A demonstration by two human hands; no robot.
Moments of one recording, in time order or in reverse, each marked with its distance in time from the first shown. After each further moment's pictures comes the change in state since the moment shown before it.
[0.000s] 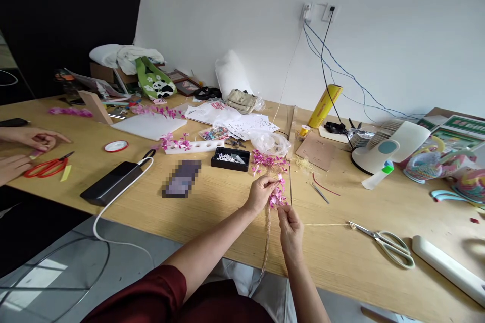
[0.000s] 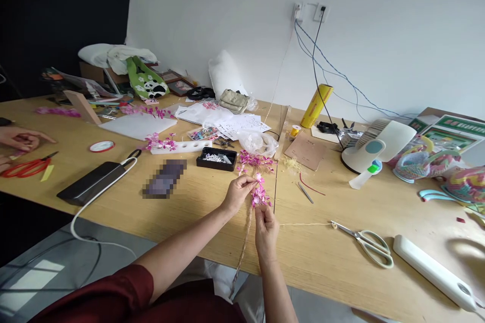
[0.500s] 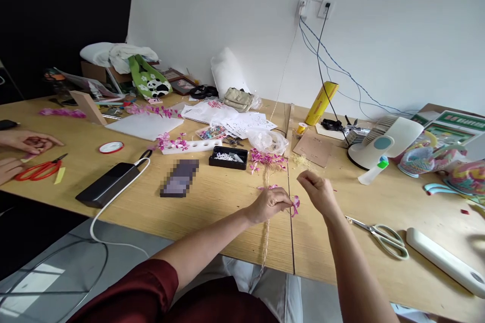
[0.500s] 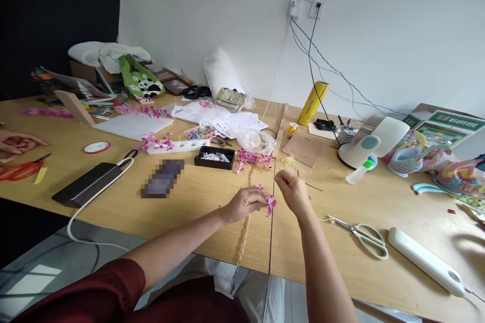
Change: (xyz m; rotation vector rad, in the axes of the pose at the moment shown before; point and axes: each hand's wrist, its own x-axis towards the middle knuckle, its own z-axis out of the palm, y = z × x) left_hand -0.018 0.022 0.001 0.097 -0.515 0.346; right_hand 0.099 -0.058 -0.069 -0.367 -0.320 -0.261
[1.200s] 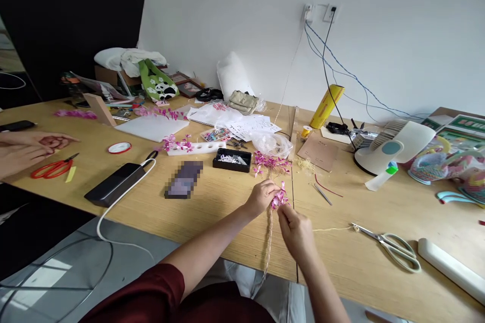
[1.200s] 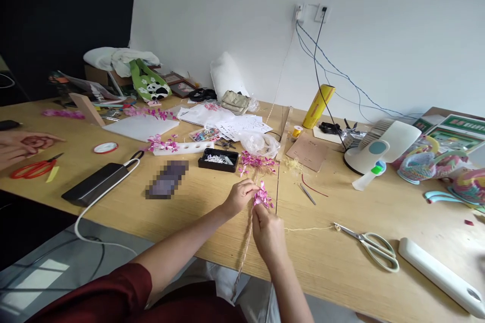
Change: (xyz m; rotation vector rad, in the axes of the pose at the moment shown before) left_hand -0.003 -0.040 -0.013 0.305 0.271 -0.074; right_hand -0.063 -0.035 0.062 -0.138 0.000 -0.026
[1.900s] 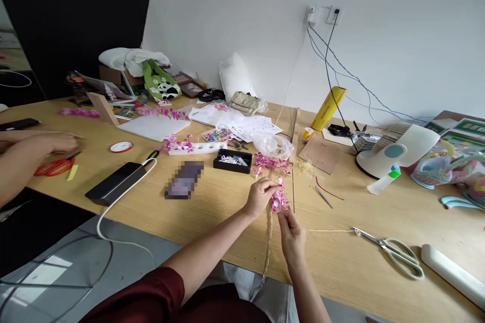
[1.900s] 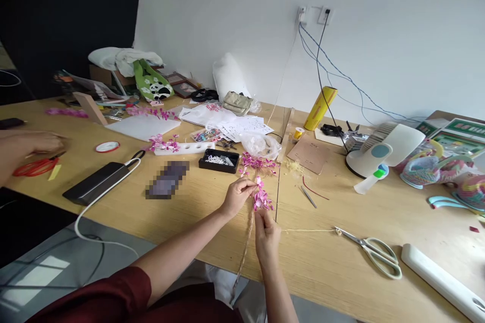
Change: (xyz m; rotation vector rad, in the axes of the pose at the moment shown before) left_hand 0.006 0.010 -0.003 -0.195 0.192 -0.194; right_hand -0.020 0.030 0.052 0.430 0.189 0.269
